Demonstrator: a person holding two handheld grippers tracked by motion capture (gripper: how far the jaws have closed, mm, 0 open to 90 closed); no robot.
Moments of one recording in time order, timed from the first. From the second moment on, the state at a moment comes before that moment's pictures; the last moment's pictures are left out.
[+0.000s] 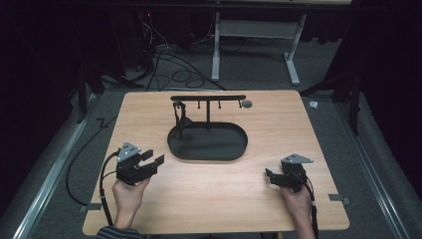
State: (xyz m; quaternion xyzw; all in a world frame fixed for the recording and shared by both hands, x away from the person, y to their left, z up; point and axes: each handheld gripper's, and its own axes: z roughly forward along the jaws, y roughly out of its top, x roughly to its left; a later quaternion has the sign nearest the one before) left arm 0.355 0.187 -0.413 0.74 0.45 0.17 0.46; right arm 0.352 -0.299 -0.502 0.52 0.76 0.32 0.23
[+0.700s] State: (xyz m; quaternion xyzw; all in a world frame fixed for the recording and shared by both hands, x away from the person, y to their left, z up) left arm 0.357 0.173 -0.434 0.75 0.46 0.15 0.46; right arm 0.352 -0.299 -0.502 0.52 0.76 0.32 0.23
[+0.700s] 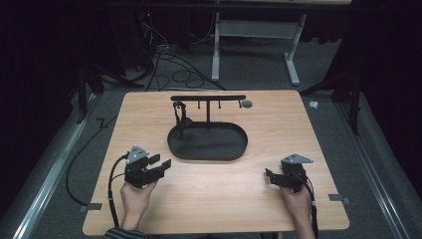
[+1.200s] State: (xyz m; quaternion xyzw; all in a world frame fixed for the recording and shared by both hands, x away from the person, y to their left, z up) left arm 0.354 0.167 -0.455 0.76 0.46 0.14 0.44; right arm 0.352 -0.300 -0.502 0.52 0.76 0.32 0.23
